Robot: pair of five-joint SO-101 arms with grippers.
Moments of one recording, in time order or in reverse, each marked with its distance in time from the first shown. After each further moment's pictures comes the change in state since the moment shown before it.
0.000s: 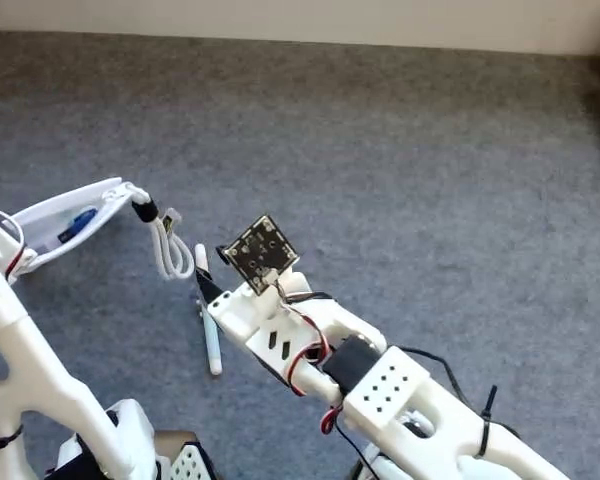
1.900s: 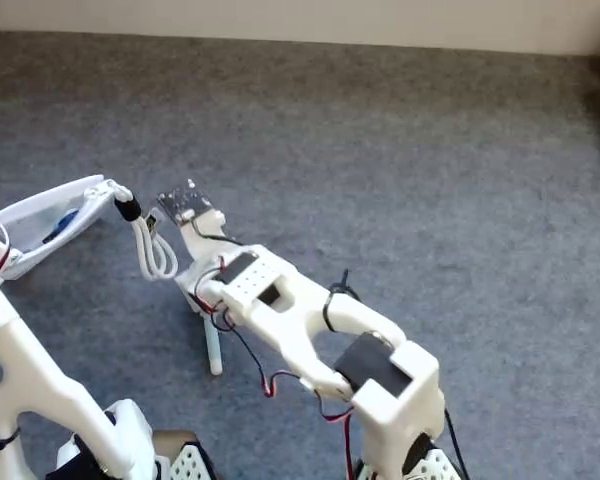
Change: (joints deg) left arm -1.8 0.0 0.0 -2.6 0.0; right arm 1.2 66.2 -45.3 14.6 -7.4
